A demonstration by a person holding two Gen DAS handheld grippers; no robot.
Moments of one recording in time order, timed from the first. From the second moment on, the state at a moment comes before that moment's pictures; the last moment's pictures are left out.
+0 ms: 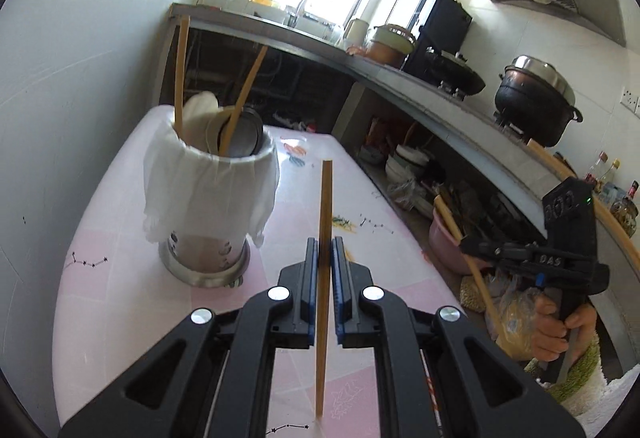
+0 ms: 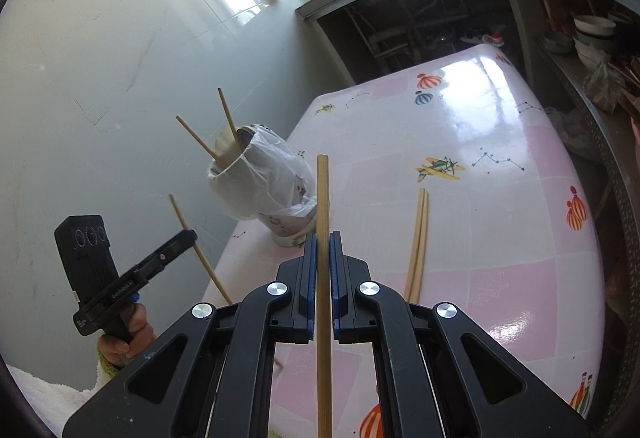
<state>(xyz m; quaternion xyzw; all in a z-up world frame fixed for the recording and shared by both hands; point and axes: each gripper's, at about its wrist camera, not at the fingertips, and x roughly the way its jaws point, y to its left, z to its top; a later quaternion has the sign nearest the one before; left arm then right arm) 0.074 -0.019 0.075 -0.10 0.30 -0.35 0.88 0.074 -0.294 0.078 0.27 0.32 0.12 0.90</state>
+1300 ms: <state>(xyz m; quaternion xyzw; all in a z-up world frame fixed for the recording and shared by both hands) 0.183 0.007 0.161 -0.14 0.16 -0.23 0.95 0.089 -0.307 0.053 0.30 0.34 0.12 0.88</state>
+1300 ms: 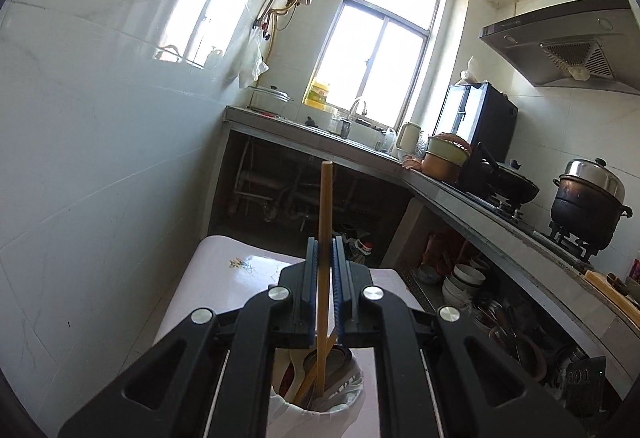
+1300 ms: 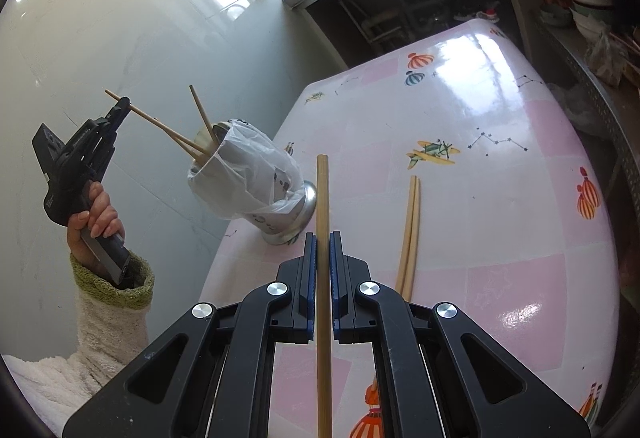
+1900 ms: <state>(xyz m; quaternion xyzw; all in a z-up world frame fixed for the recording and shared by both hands) 0.174 0.001 0.090 -0.09 0.26 -0.23 0.93 0.086 -0.302 0.073 0.27 0.33 0.11 0.90</state>
